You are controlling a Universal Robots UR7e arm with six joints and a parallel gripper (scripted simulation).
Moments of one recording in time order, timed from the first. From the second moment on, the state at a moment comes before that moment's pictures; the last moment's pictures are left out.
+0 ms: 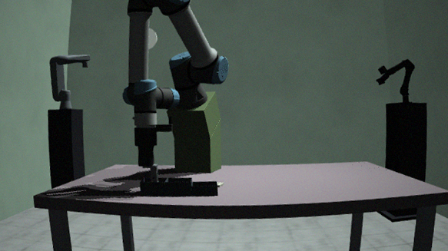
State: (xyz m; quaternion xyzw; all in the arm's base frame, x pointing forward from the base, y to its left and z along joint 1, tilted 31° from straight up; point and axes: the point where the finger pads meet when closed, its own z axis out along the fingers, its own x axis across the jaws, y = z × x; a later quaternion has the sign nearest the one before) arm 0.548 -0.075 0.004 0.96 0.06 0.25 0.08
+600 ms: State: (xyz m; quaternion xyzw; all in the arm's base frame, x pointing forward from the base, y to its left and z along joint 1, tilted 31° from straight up) arm 0.548 -0.076 0.003 0.96 0.06 0.25 0.08
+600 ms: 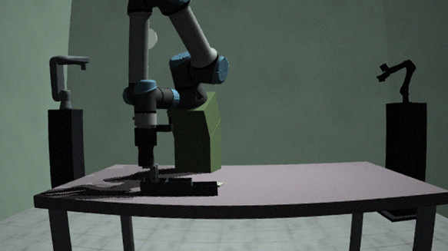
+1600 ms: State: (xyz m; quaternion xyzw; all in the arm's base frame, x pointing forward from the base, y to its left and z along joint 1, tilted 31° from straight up) arm 0.537 -0.073 0.022 0.96 0.06 0.25 0.08
